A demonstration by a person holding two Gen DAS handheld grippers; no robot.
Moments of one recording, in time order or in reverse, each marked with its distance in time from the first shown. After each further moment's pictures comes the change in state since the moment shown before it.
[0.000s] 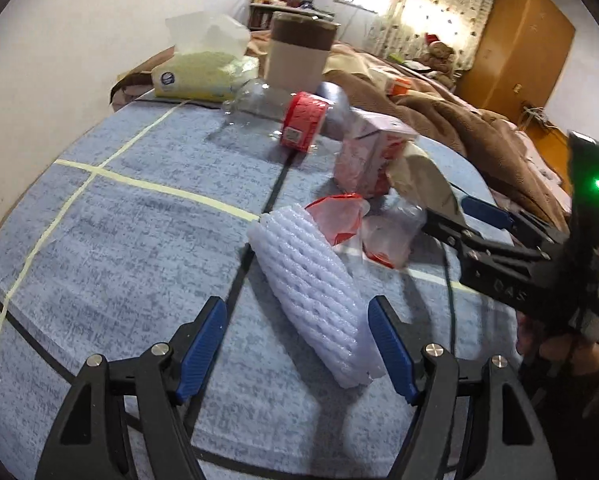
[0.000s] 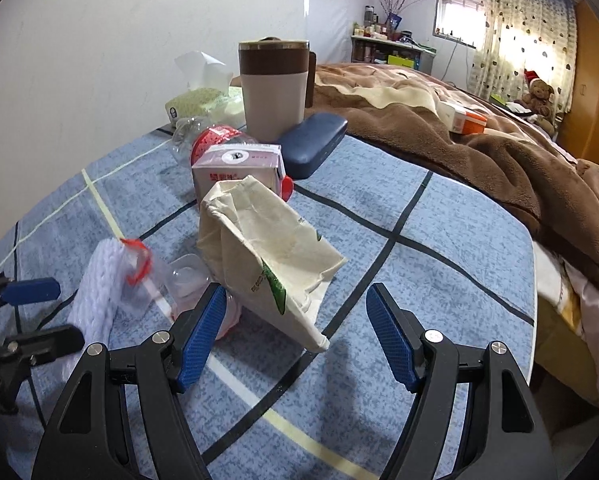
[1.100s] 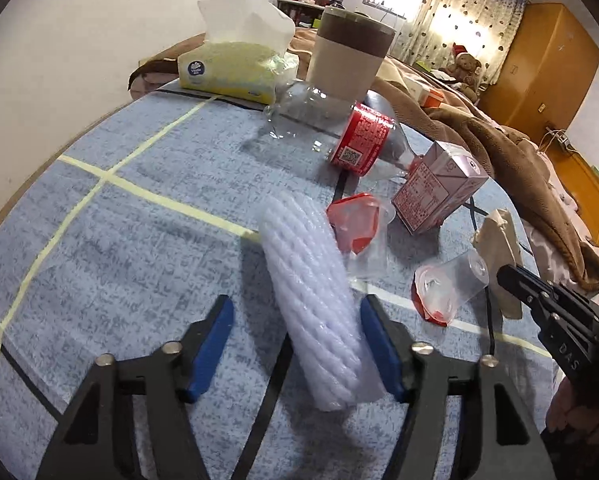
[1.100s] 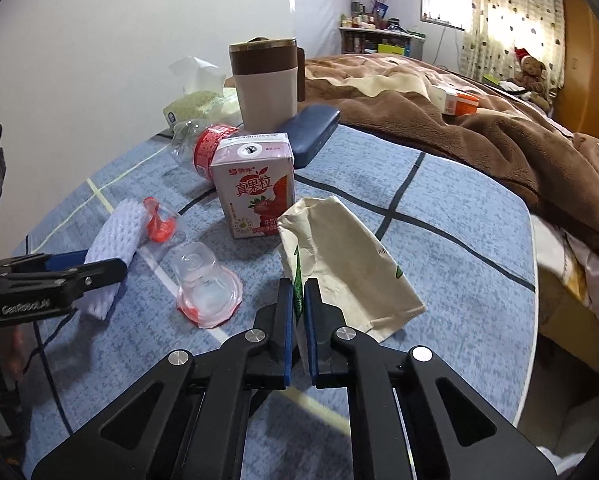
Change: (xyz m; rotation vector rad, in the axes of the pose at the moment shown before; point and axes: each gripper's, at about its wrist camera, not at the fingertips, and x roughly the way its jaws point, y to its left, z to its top) left arm 0.028 0.034 0.026 -0.068 0.006 0.031; right arm -0.013 0.001 -0.009 0.087 0.013 0.013
